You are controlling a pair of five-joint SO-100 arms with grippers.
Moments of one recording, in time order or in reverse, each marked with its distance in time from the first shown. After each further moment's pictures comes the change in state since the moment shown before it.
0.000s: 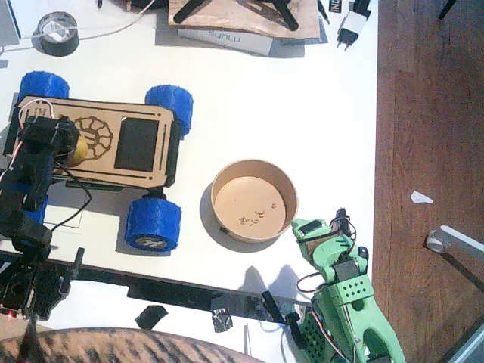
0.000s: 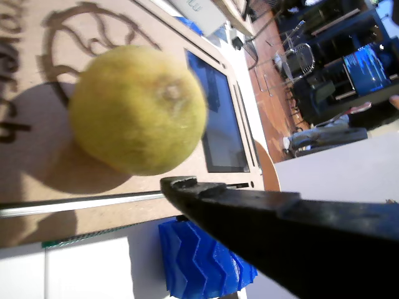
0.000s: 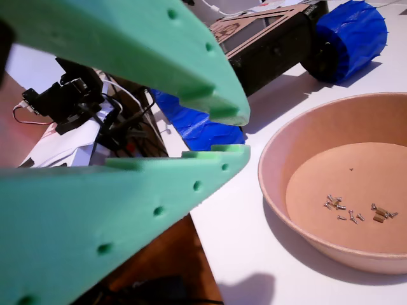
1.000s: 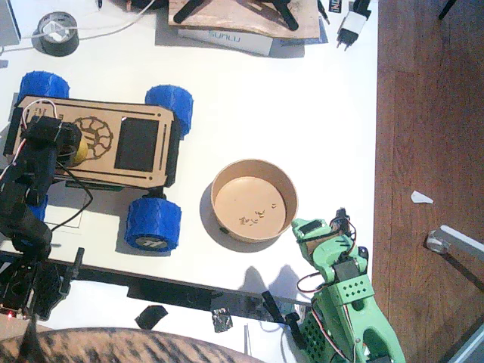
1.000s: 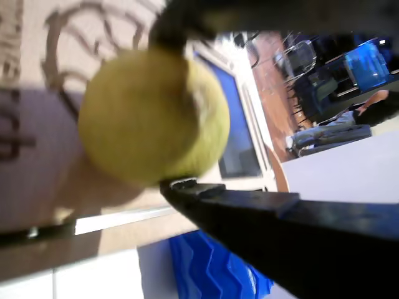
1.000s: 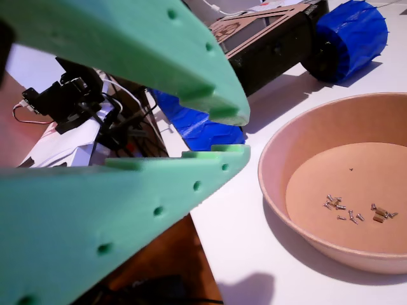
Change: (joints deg) arm 0 0.3 -3.6 -0.5 -1.7 0.1; arm 1 0.0 0.0 0.0 0.0 -0.2
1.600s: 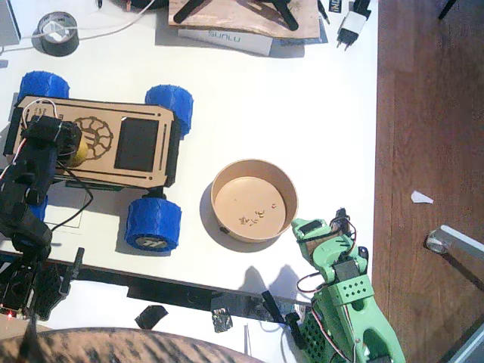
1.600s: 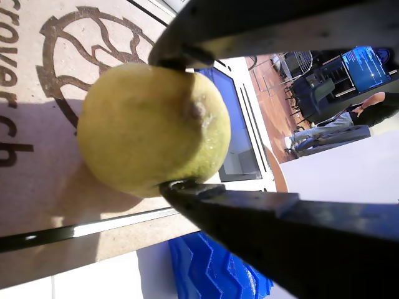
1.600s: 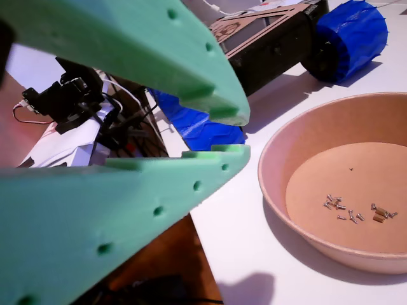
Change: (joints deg) arm 0 0.0 0.1 -0.3 -0.3 0.0; arm 1 0.0 0.0 0.0 0.0 0.0
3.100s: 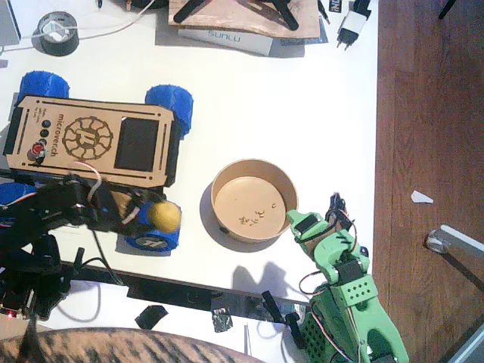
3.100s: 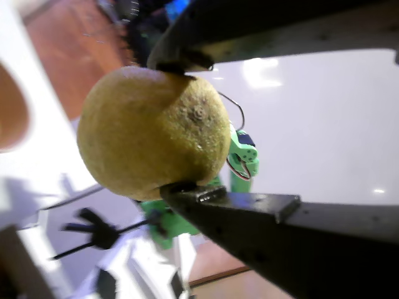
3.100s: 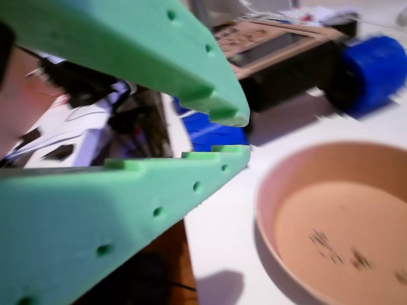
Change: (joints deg) arm 0 64.7 37.3 0.2 8.6 -42.9; arm 1 -5.1 0.0 -10.9 2.1 -11.8
